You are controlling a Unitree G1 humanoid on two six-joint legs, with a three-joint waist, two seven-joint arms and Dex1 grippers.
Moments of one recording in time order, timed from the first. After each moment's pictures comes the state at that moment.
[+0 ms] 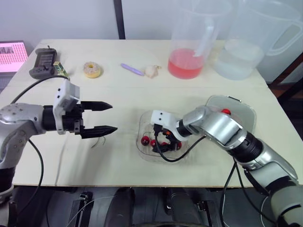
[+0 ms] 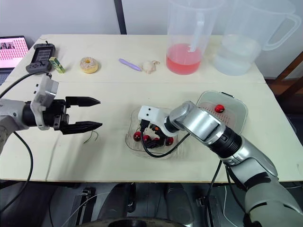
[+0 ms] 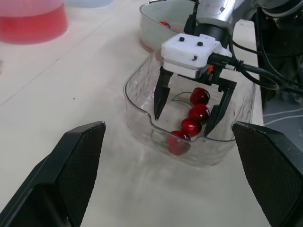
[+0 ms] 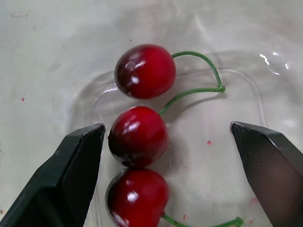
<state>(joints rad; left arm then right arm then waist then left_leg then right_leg) -0.37 0.97 0.18 -0.28 -0.74 0.67 -1.19 -0.86 -0.59 0.65 -0.25 0.32 1.19 0.87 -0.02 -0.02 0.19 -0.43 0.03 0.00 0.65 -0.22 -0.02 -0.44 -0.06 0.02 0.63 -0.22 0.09</state>
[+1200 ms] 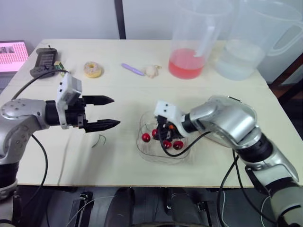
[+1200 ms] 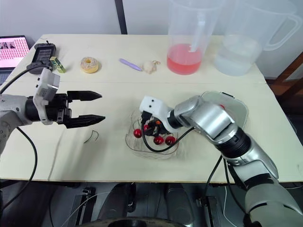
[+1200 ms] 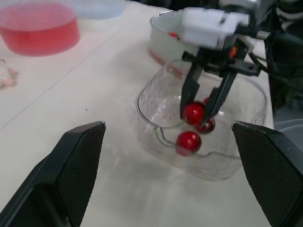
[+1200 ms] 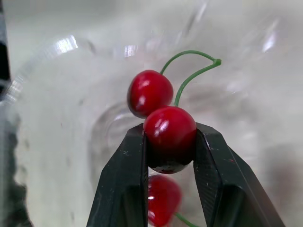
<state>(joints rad) -0.49 0.88 0.17 -0.23 -0.78 0.76 -1.06 -0.86 -0.66 0.39 -0.46 0.43 1.31 0.85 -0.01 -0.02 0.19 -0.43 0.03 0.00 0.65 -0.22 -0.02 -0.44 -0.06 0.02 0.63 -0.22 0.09</state>
